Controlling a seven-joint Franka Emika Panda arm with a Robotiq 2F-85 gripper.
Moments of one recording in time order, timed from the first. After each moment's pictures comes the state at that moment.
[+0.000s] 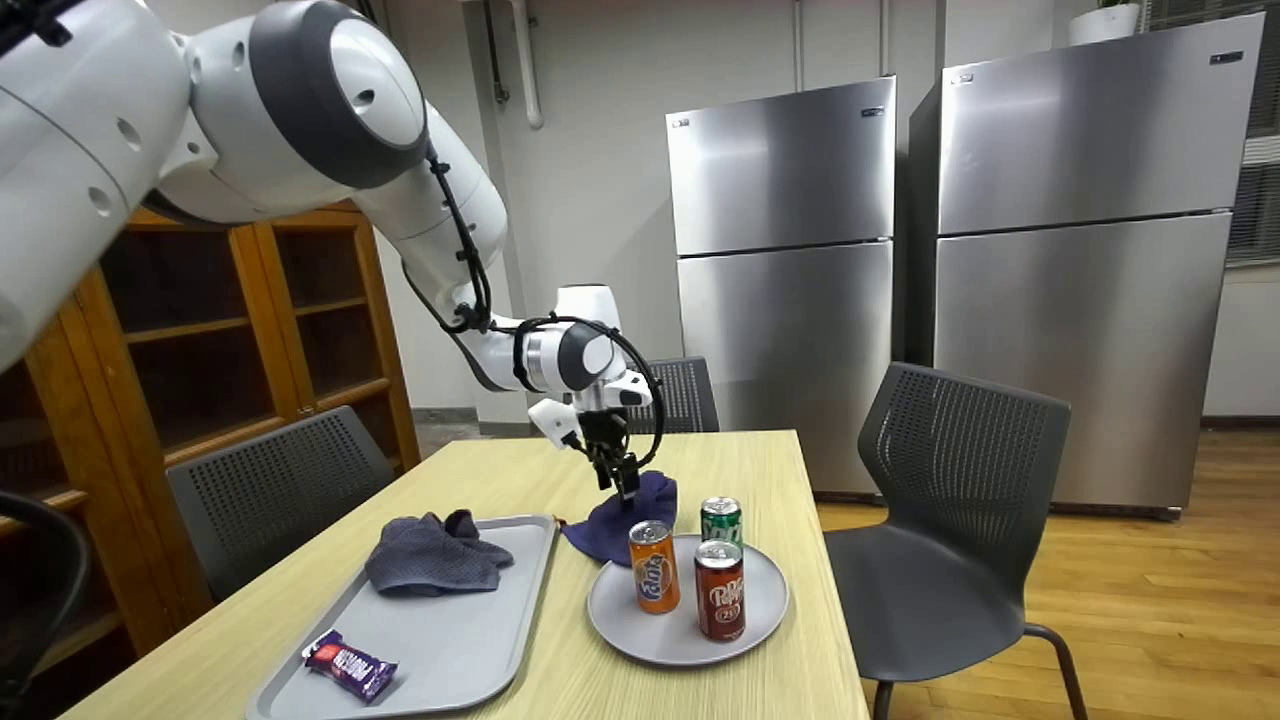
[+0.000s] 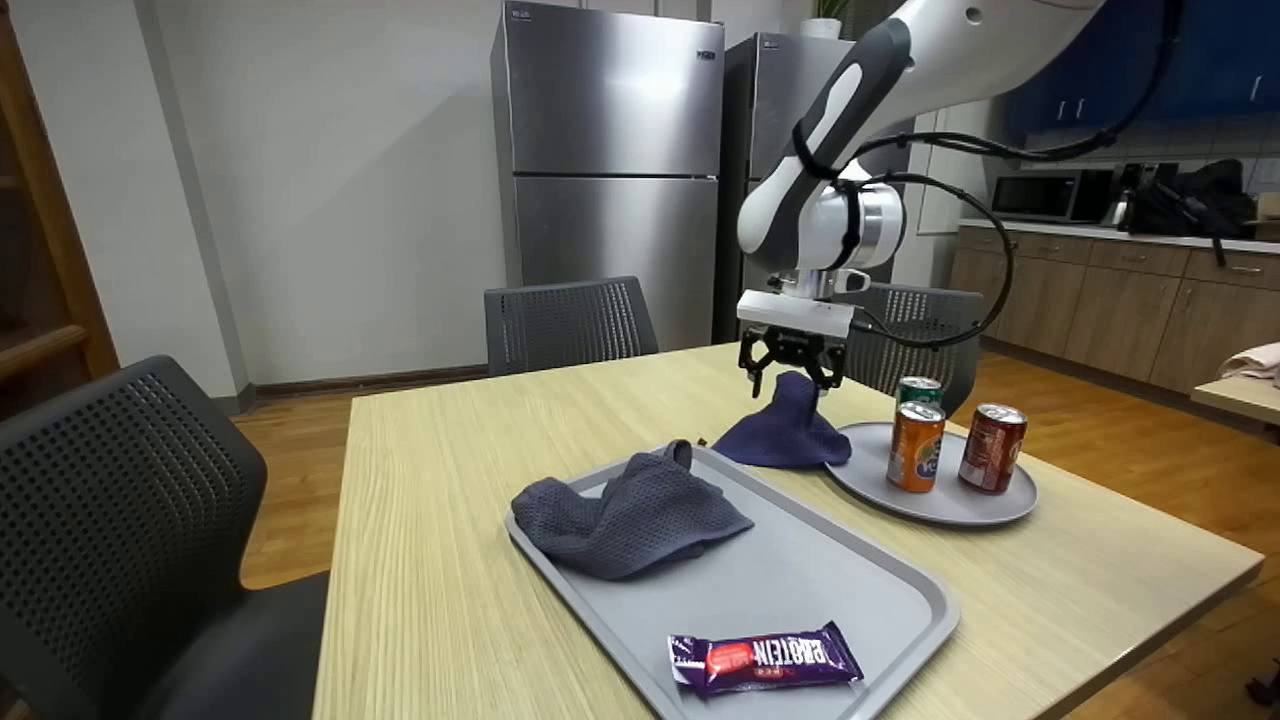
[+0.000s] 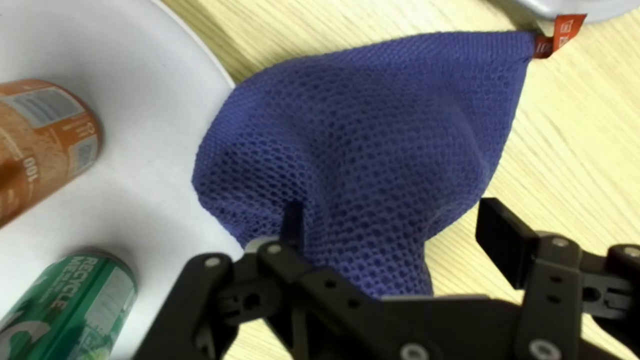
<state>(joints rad) 0.08 0.77 -0.14 -1.64 0.13 2.49 0.60</state>
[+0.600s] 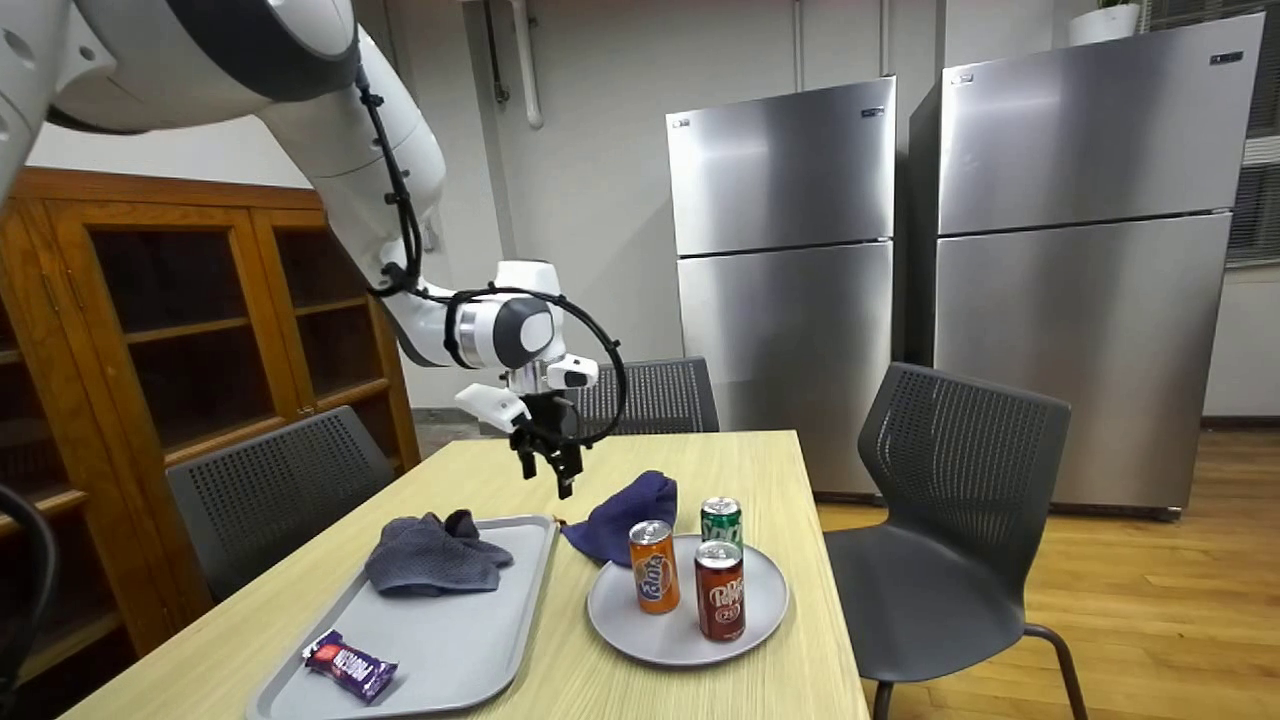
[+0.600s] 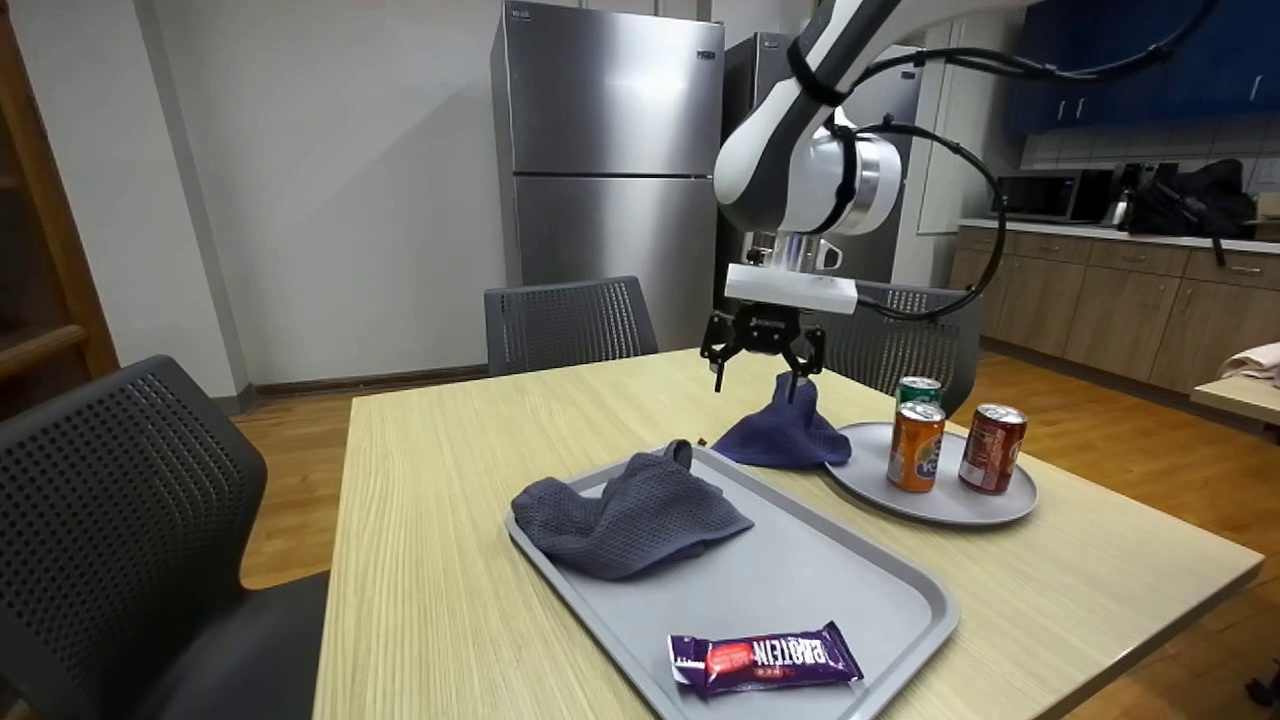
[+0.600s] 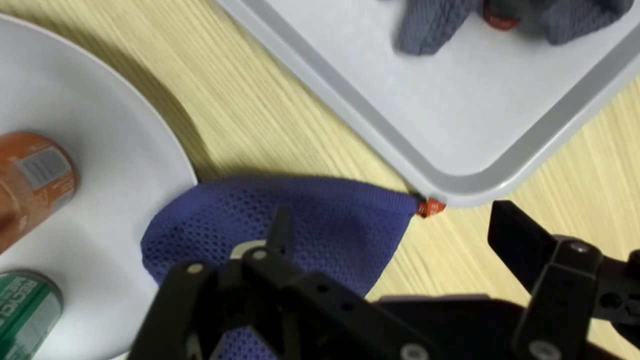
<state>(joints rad) 0.10 0.57 -0.03 -1.86 0.13 2.49 0.38</state>
